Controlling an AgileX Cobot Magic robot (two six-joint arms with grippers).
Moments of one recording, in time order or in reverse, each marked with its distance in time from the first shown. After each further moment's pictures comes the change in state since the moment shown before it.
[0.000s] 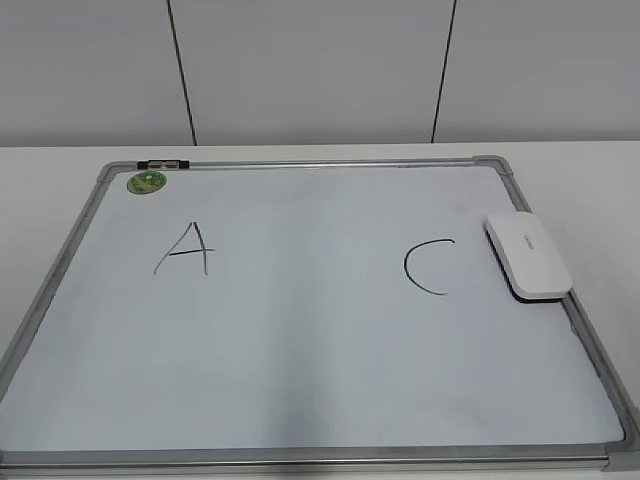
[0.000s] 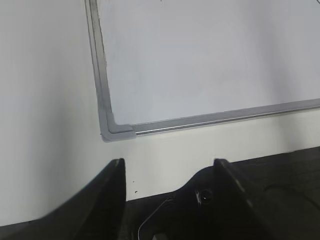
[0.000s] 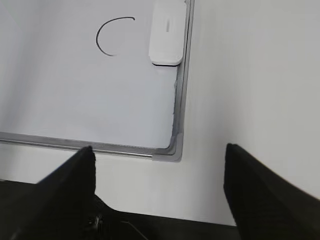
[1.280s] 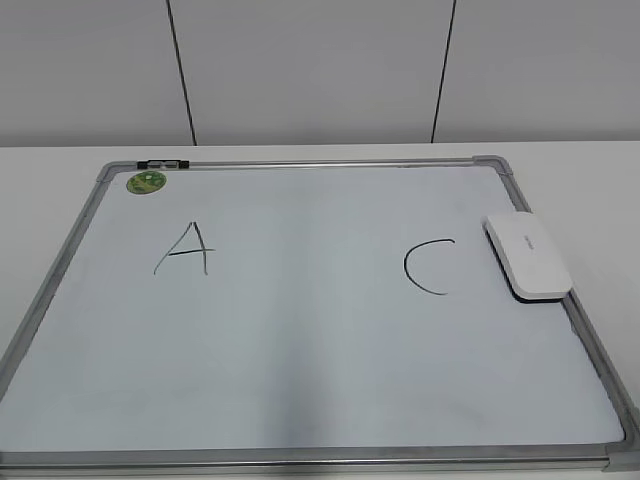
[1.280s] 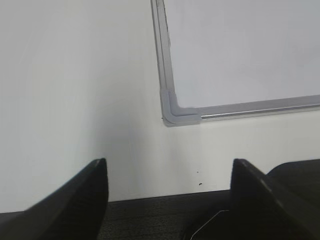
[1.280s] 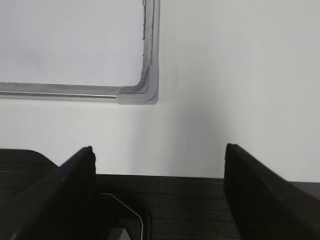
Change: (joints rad) left arm -0.044 -0.223 0.227 0.235 -0.087 -0.064; right arm 0.000 -0.332 0.512 -0.098 -0.120 0.060
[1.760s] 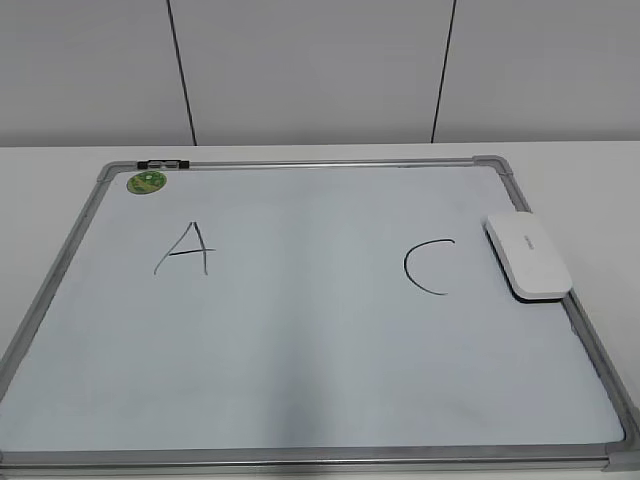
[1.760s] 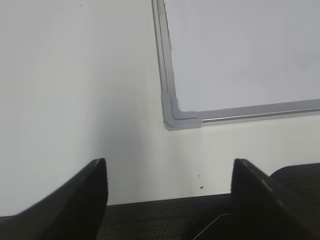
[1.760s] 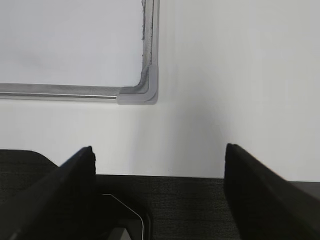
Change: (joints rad) left arm 0.000 0.000 0.001 0.002 -0.016 0.000; right arm 0.000 0.000 0.000 -0.007 -0.002 0.007
